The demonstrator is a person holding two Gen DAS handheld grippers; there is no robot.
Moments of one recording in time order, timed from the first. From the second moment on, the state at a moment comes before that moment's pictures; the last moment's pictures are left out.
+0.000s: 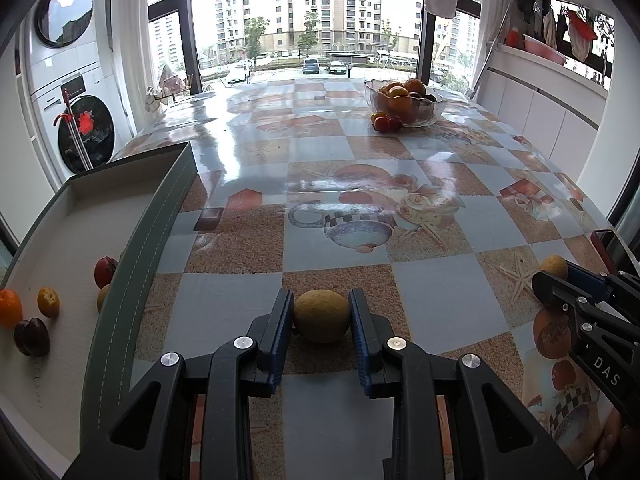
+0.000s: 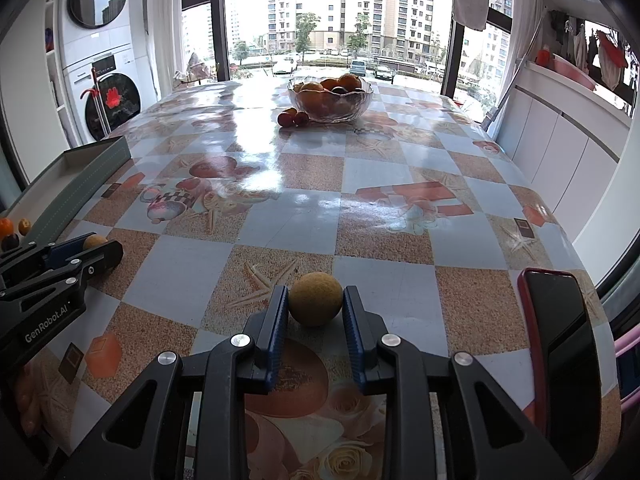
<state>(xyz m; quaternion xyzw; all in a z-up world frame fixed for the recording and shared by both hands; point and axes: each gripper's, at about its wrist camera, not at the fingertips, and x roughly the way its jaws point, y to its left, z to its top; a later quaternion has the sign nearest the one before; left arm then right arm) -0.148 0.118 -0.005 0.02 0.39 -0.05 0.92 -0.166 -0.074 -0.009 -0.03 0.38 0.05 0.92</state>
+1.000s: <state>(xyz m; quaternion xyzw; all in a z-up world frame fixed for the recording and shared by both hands) -0.150 0.121 -0.004 0.01 0.39 -0.06 0.92 -0.166 -0.074 -0.009 -0.03 0.38 0.05 0.92</state>
